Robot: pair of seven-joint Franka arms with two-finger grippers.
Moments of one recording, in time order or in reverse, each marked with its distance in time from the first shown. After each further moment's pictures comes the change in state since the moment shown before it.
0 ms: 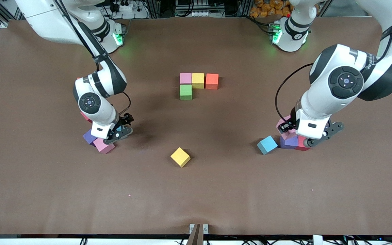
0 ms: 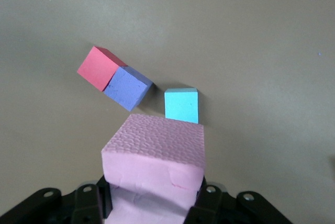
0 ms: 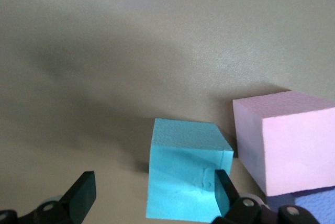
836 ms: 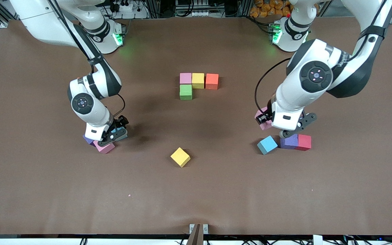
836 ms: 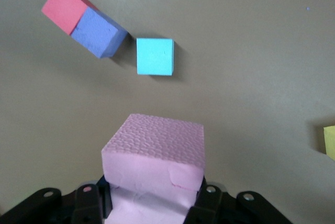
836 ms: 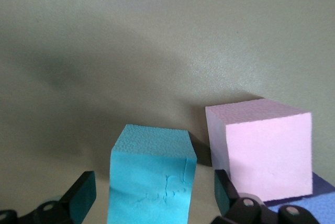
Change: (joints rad) left arm -0.099 0.006 -0.008 -0.023 -0.068 -0.001 -0.162; right arm -0.042 0.010 -0.005 -0.033 -0.025 0.096 -0.032
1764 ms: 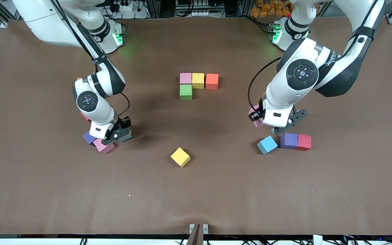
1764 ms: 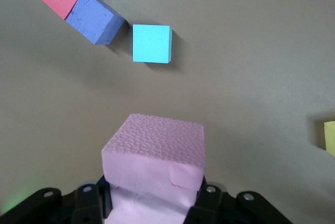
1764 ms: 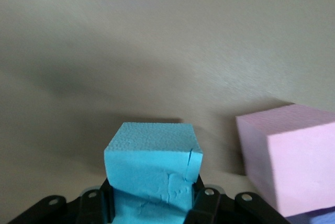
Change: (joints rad) left arm -0.022 0.004 0.001 -0.002 0.000 0.000 -0.037; right arm 0.023 0.002 0.047 0.023 0.027 -0.009 0.148
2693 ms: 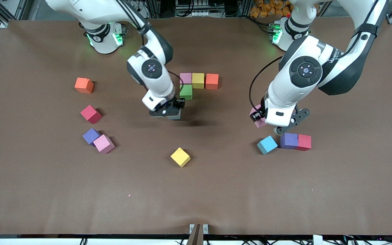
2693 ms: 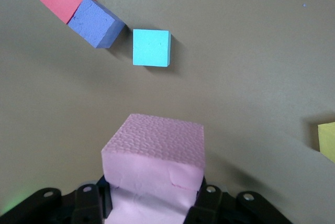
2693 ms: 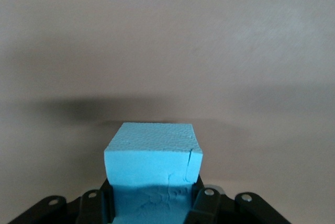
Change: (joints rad) left arm 0.003 -0.011 -0.002 0.005 0.000 -0.001 0.000; right arm 0.402 -0.003 0.042 0.092 0.096 -0.030 0.843
